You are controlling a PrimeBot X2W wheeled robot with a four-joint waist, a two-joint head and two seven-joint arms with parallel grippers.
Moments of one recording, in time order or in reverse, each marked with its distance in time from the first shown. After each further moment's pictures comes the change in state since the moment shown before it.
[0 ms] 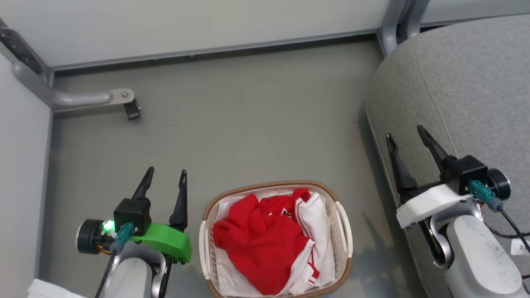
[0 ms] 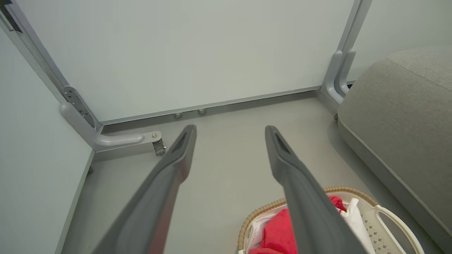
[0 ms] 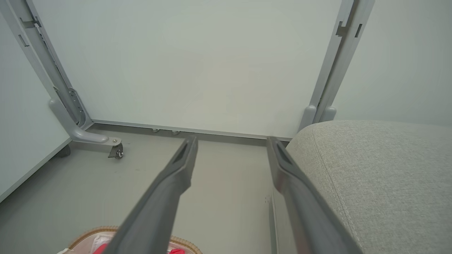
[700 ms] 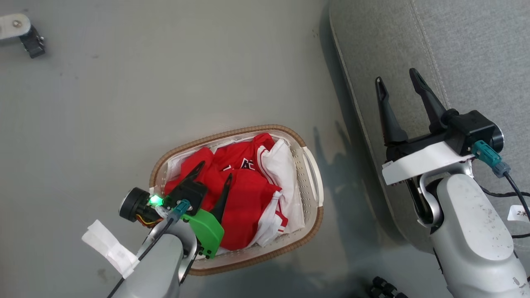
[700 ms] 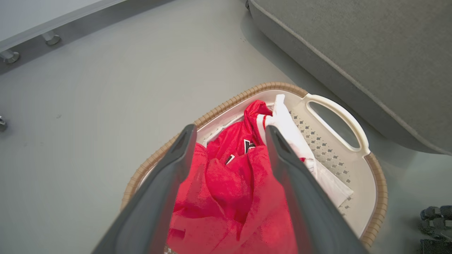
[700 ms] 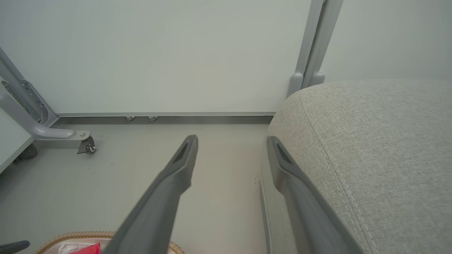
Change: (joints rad) left arm -0.239 0.038 -0.351 0.296 -0.031 -0.001 -0.002; right arm -0.157 0.049 0.013 -0.076 0.037 0.000 0.000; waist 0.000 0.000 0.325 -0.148
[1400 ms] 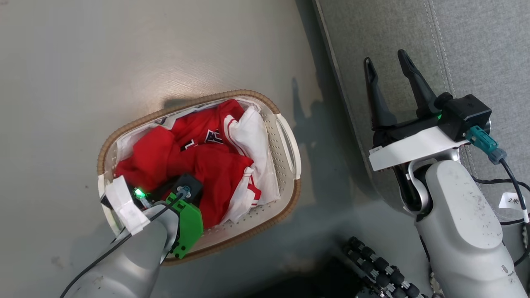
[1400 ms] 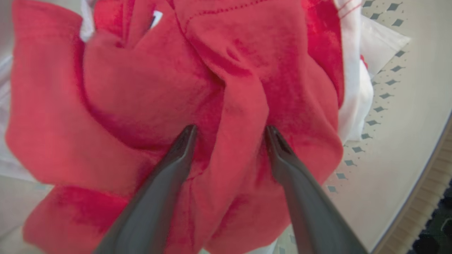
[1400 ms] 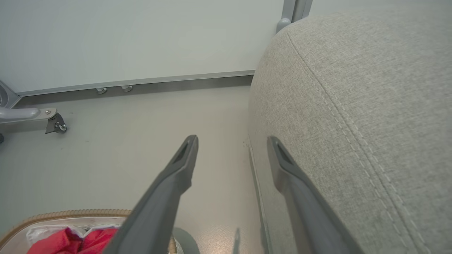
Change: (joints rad) left arm -0.277 0.016 -0.326 0.518 -0.061 -0.002 0.092; right arm -0.061 0.053 0.011 -0.003 0.041 0.000 0.000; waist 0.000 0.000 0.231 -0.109
